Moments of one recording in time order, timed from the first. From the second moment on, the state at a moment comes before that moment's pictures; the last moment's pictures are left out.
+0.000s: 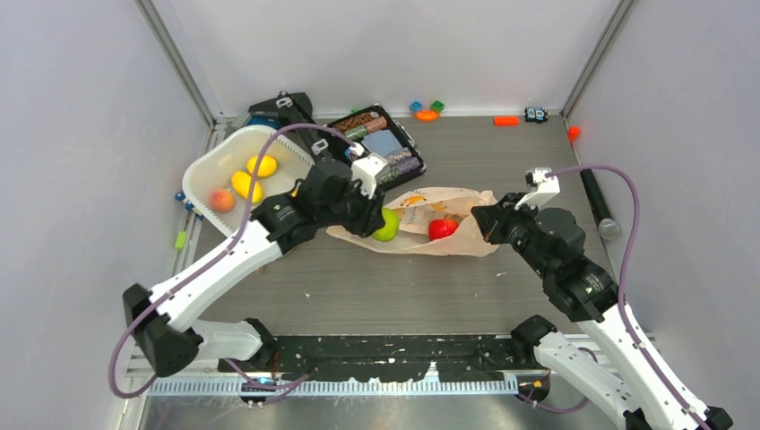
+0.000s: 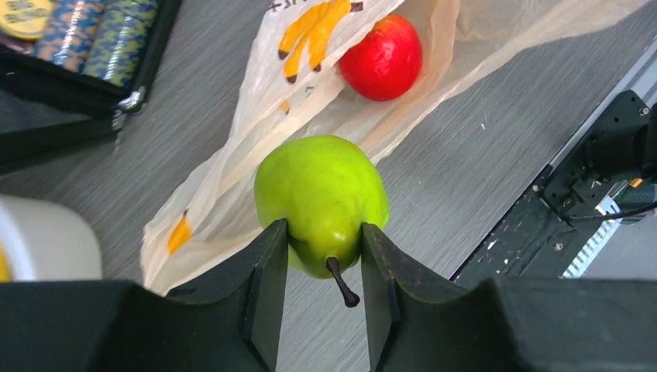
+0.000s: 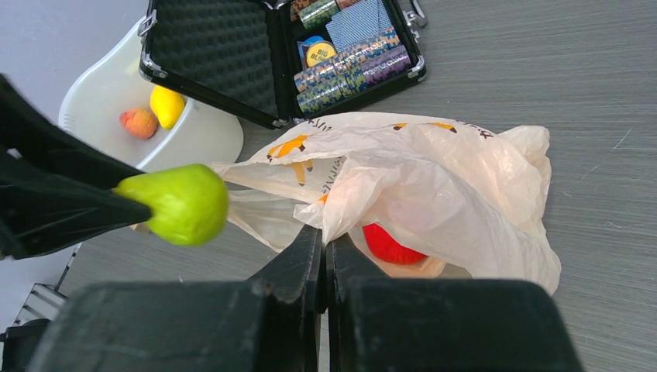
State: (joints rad) left arm -0.79 1.21 1.24 -0.63 0.08 -0.13; right arm 0.53 0.62 0.83 -0.45 0.13 0.47
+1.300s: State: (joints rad) left arm -0.92 1.85 1.51 -0.17 0.27 -0.38; right arm 0.53 0.62 0.83 -0.45 0.11 0.48
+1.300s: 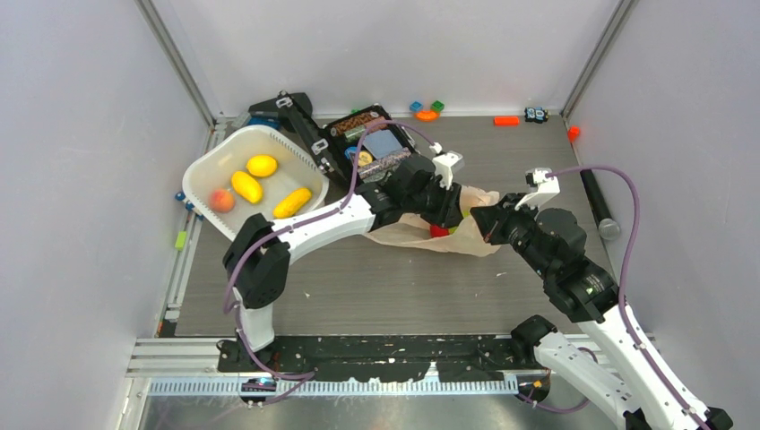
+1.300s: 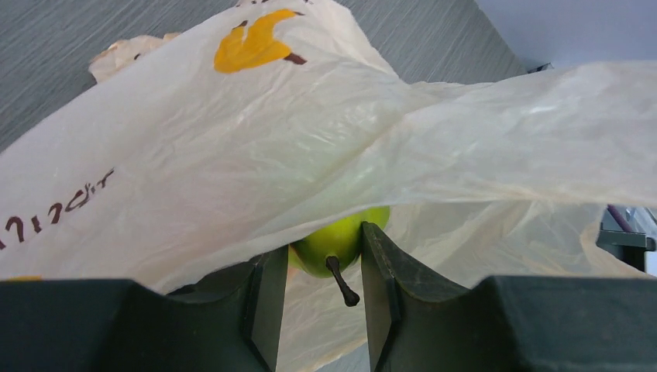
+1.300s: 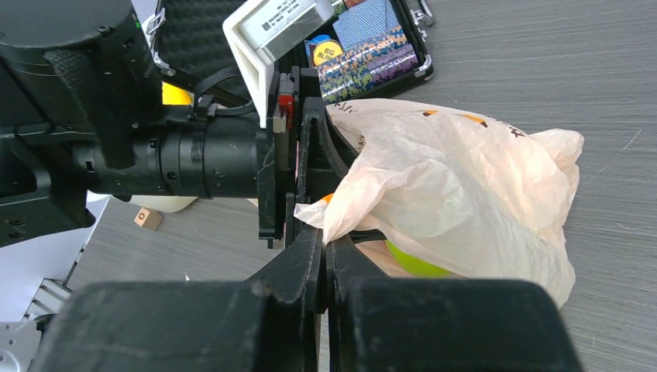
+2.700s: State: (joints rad) left arm -0.74 1.27 1.28 -0.46 -0.01 -0.13; right arm 0.53 0.61 0.83 -0.45 0.11 0.48
